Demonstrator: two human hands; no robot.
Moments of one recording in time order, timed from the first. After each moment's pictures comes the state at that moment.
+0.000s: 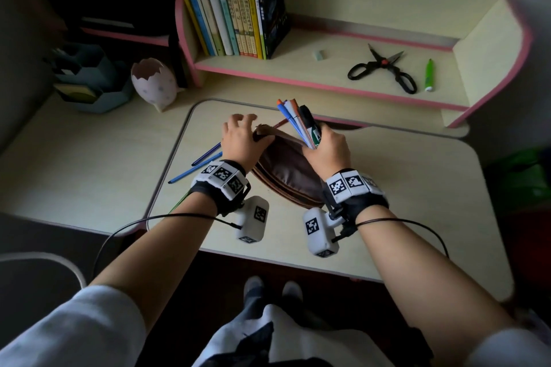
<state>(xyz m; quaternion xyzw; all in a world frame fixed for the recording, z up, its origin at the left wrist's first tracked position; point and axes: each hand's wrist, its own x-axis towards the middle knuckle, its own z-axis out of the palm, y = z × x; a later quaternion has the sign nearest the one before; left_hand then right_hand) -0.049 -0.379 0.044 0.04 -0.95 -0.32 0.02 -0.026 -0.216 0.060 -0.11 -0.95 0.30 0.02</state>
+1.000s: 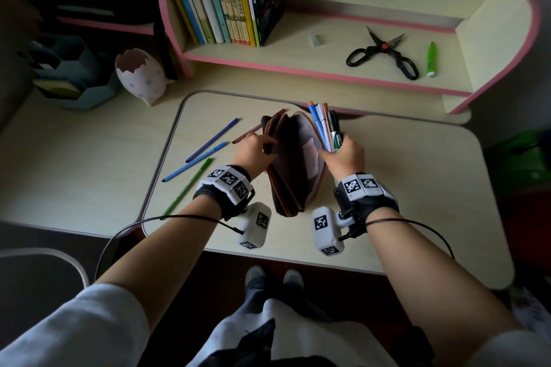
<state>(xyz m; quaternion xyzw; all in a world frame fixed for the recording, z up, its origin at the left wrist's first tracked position) -0.045 -0.365 0.022 -0.03 -0.93 -0.35 -0.12 -0.023 -0.187 0.027 -0.24 -0.90 0.35 0.00</state>
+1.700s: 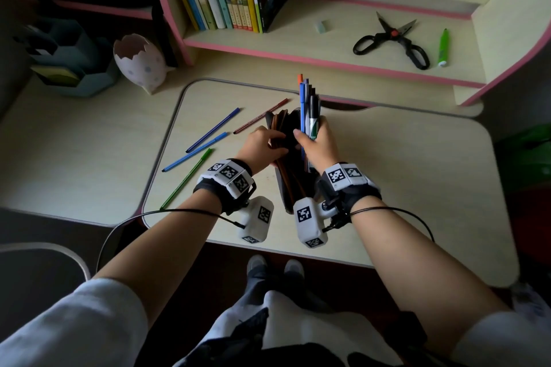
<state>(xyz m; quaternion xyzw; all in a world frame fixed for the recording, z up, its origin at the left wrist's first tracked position) -0.043 -0.360 0.020 -0.06 -0.90 -0.40 -0.18 -0.033 -0.222 0.023 -0.17 -0.82 0.54 -0.07</state>
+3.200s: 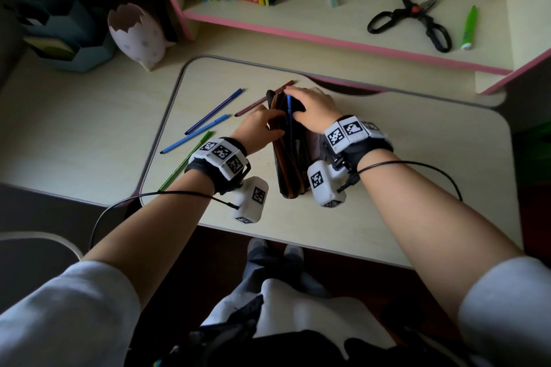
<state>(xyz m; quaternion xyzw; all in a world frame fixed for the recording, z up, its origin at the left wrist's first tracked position) -0.059 -0.365 0.011 -0.08 -0.93 -0.32 -0.17 -0.089 -0.215 0.034 0.13 -0.96 0.18 -0.18</state>
